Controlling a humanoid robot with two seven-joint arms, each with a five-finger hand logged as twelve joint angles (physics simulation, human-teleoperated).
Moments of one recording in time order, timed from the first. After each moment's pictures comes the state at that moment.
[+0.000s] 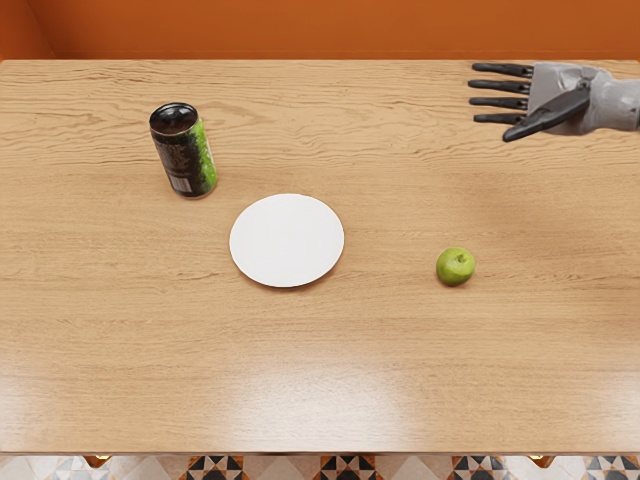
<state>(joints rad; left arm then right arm) -0.04 0.00 0.39 -0.15 0.01 -0.02 -0.04 1.14 -0.73 0.39 0.83 0.19 0.61 -0.41</state>
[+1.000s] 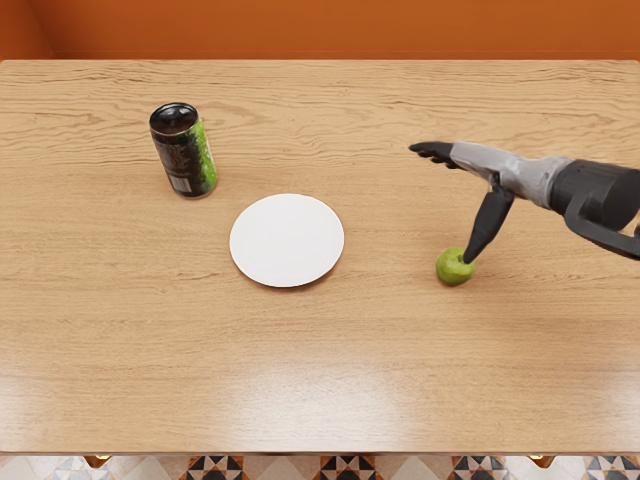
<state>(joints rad) -0.04 0.00 0.39 -0.15 0.01 -0.02 -0.04 0.90 -0.83 0.50 1.65 -0.98 0.14 -0.35</state>
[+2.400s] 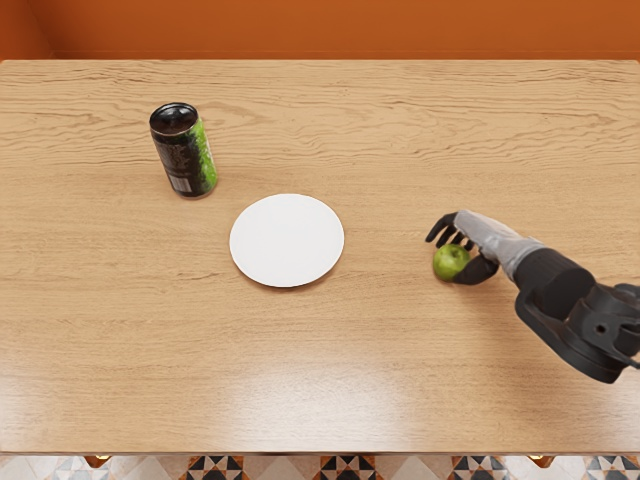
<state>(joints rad) -0.04 0.00 0.39 -0.15 0.01 -0.02 -0.04 0.69 -0.69 0.40 1.70 -1.34 -0.20 -0.61</state>
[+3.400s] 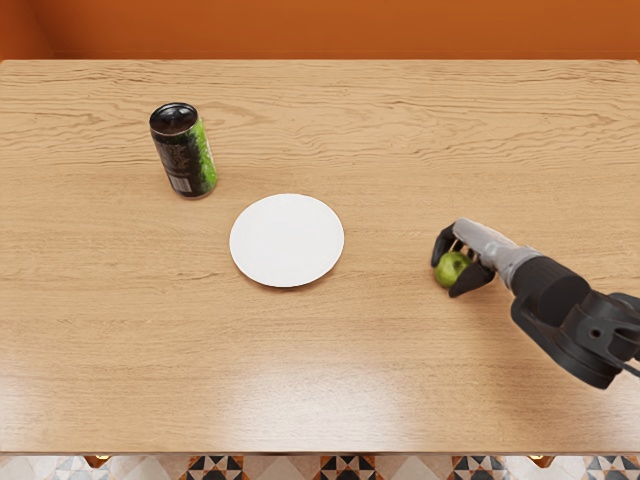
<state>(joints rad) -0.04 0.00 0.39 -0.15 0.01 -0.02 -0.04 0.67 -0.68 0.40 1.69 -1.29 -0.23 -0.61</state>
